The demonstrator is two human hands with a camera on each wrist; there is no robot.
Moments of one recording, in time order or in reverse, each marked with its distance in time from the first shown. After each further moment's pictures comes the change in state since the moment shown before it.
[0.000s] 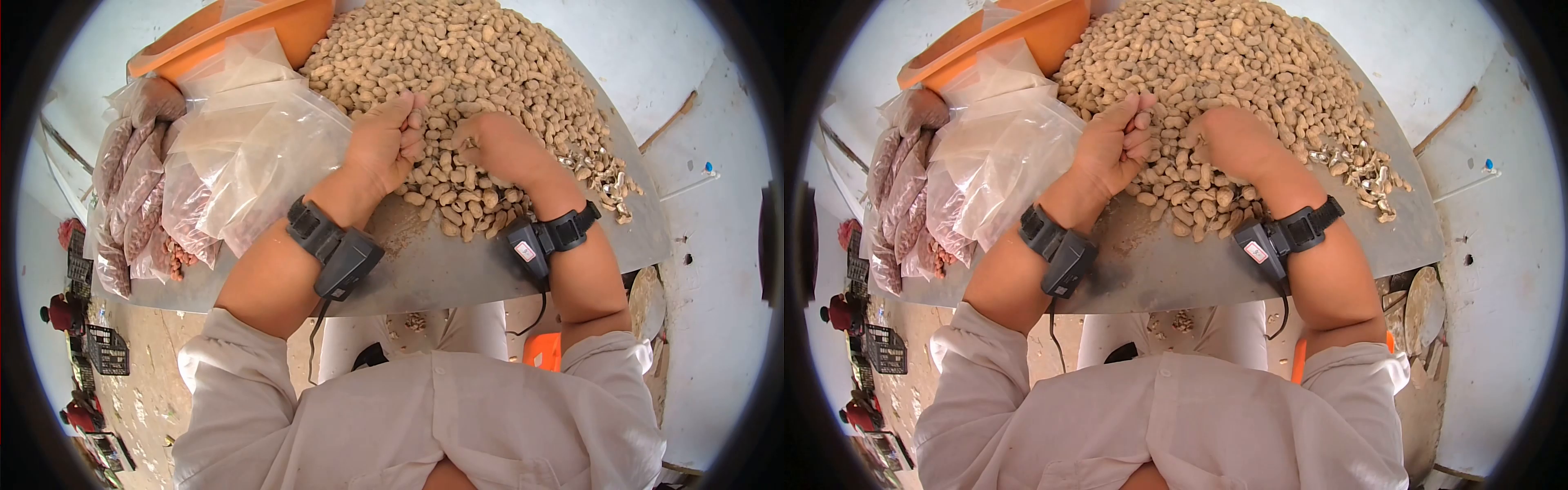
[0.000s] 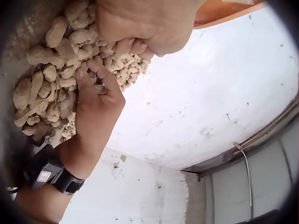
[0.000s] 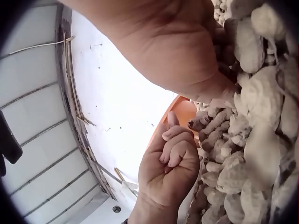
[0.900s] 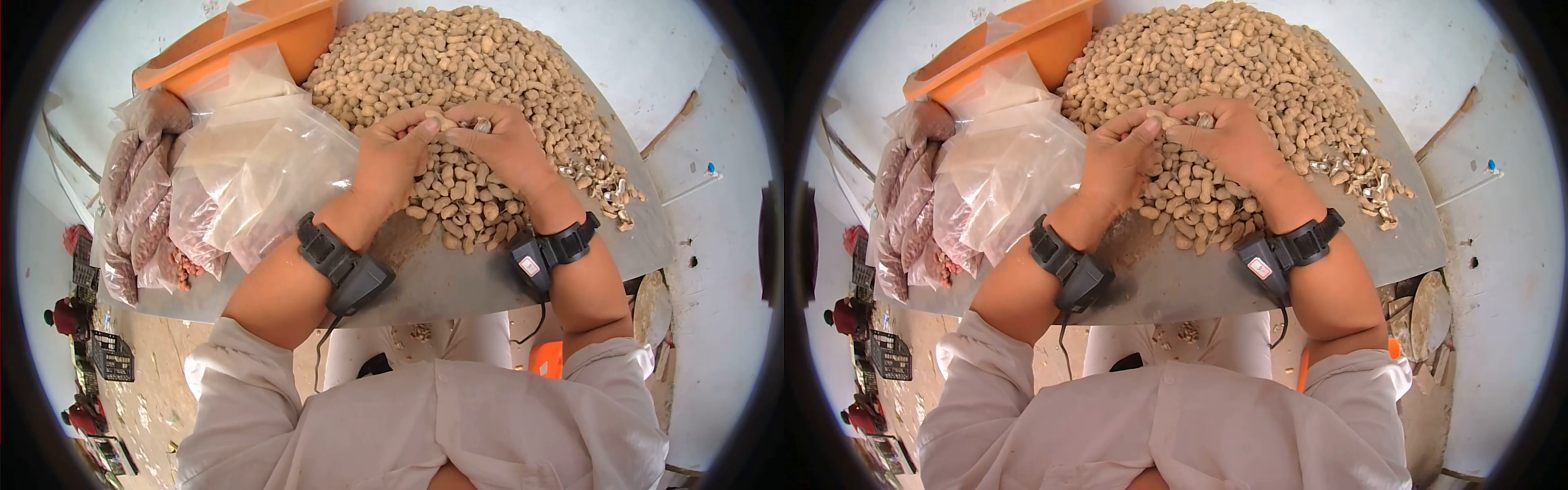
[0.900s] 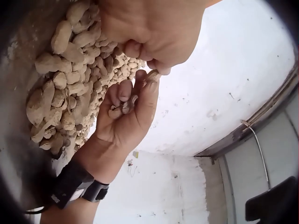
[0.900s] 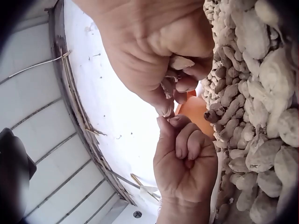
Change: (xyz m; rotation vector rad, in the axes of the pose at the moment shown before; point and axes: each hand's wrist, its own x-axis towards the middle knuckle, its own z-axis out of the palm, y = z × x) left_hand -0.010 -0.009 0.011 0.366 -0.033 0.293; right_hand 0.003 -0.011 -0.004 0.790 0.308 -0.016
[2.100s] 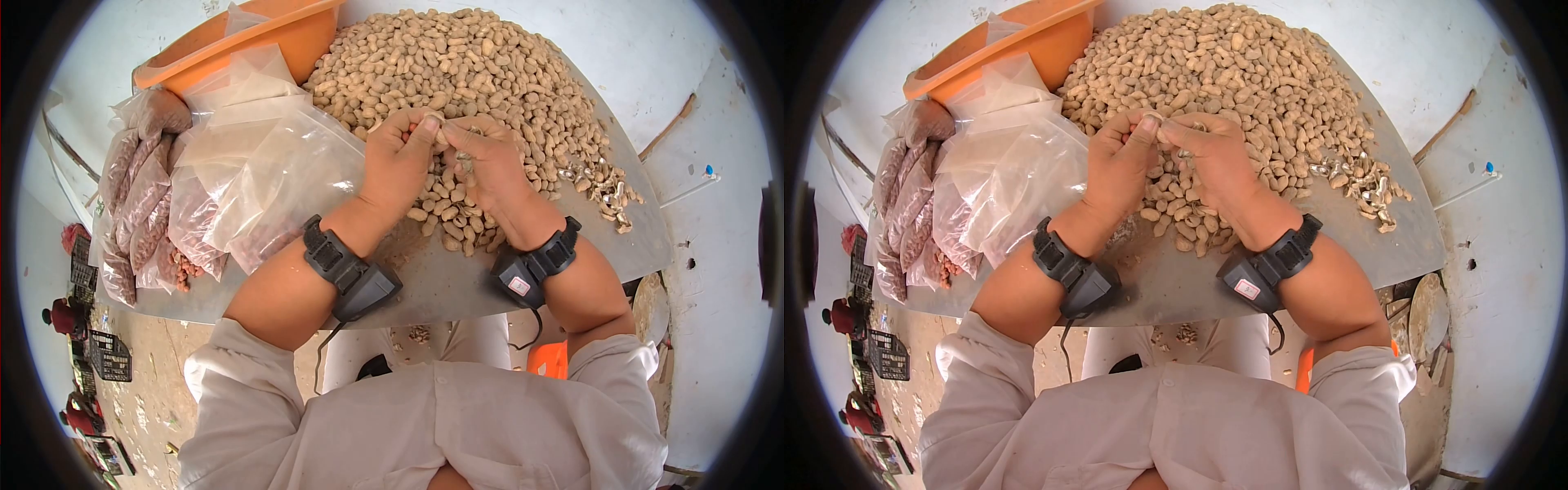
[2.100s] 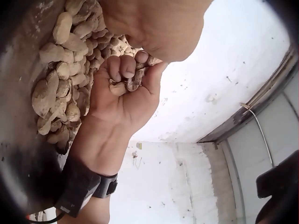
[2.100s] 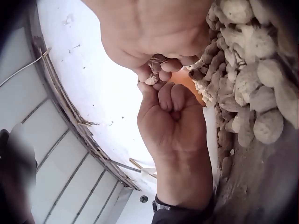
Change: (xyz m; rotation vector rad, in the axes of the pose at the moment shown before) left_hand -0.004 -0.002 0.007 0.144 -0.012 0.211; right_hand -0.010 -0.005 0.033 0.747 0.130 0.288
